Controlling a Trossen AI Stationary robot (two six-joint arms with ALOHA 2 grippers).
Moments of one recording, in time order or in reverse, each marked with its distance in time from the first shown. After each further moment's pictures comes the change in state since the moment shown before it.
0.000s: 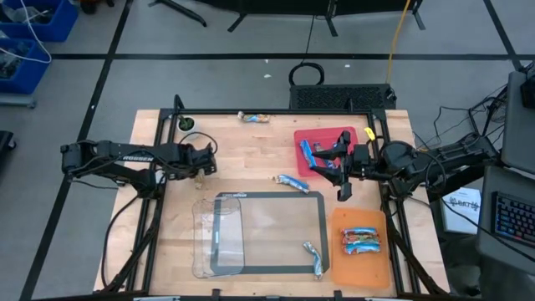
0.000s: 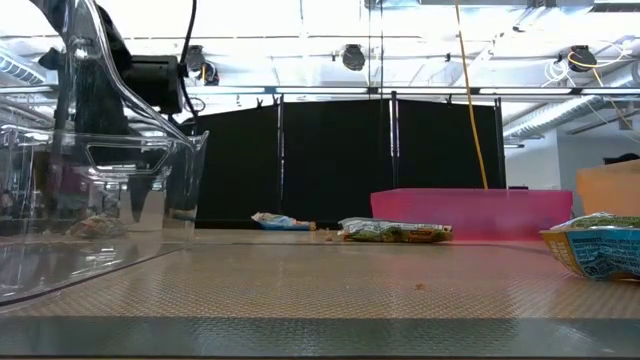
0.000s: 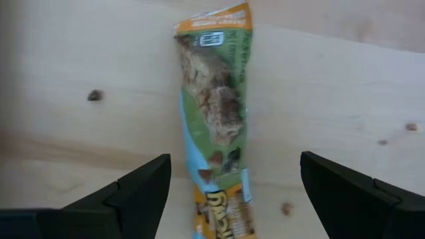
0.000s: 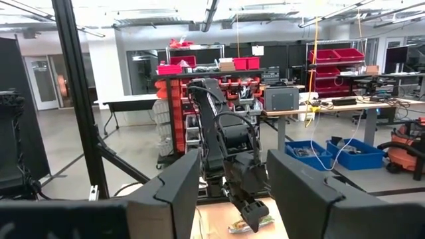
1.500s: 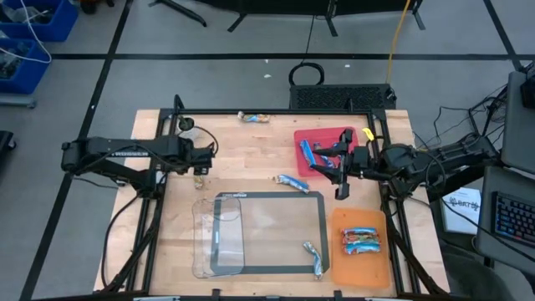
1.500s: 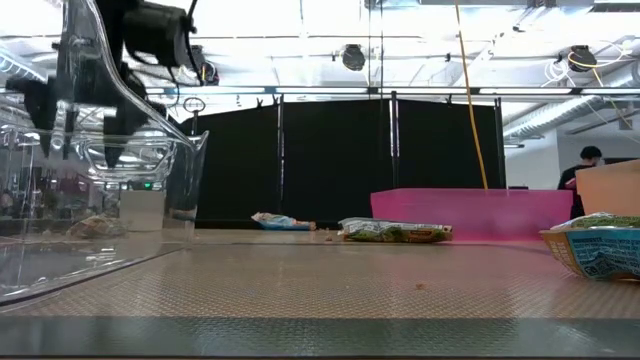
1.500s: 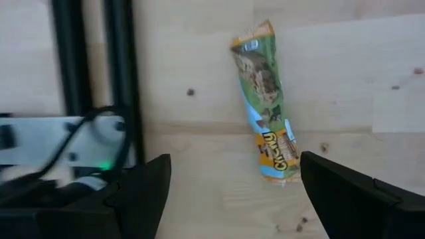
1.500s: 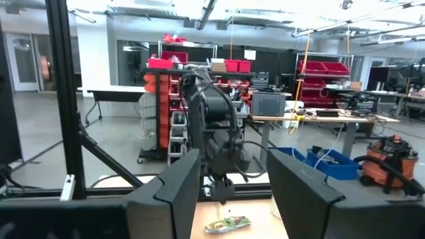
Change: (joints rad) left arm -0.097 0.000 0.305 -0.542 -0.042 0.089; right arm -0.001 0.000 0.000 0.001 0.030 -0.115
